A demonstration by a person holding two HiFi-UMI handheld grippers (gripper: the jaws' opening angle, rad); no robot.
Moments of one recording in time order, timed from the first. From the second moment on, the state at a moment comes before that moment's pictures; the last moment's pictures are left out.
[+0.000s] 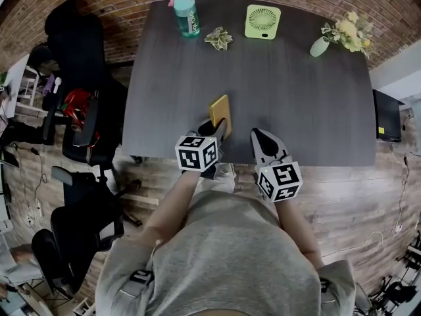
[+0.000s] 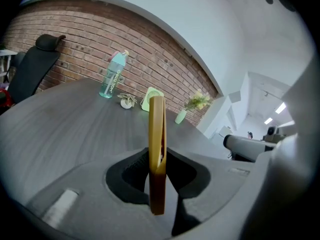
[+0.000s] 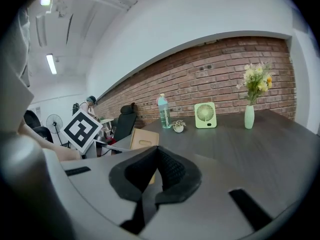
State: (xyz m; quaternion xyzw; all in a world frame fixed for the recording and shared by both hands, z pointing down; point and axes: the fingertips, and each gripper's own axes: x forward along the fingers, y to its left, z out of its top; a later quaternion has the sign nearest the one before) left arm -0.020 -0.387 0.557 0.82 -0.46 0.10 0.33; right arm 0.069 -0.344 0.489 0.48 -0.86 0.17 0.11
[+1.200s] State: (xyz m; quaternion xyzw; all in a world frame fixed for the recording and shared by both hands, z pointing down) left arm -0.007 -0.439 0.593 0.80 -0.44 0.12 0.38; right arm 0.065 -0.375 0.505 0.48 -0.85 0.19 0.13
